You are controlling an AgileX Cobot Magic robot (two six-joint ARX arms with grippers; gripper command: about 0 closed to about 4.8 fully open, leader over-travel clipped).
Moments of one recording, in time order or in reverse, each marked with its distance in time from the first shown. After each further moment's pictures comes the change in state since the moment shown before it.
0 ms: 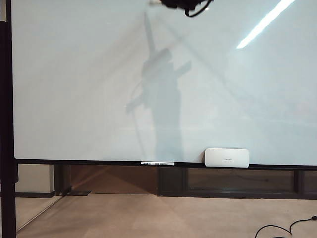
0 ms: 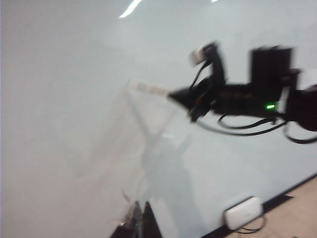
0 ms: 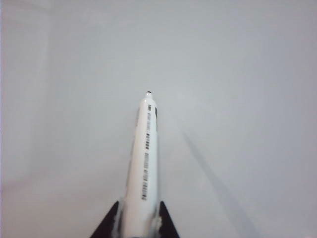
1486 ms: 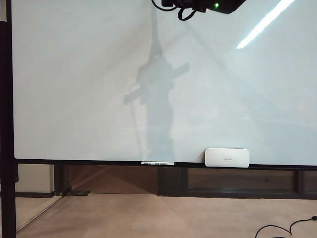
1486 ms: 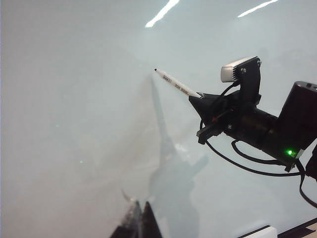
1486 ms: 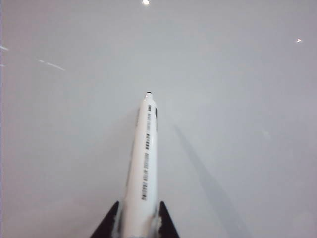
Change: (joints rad) left arm 0.000 0.136 -0.024 0.235 -0.061 -0.053; right arm 0.033 0.097 0.006 0.307 0.169 -0.110
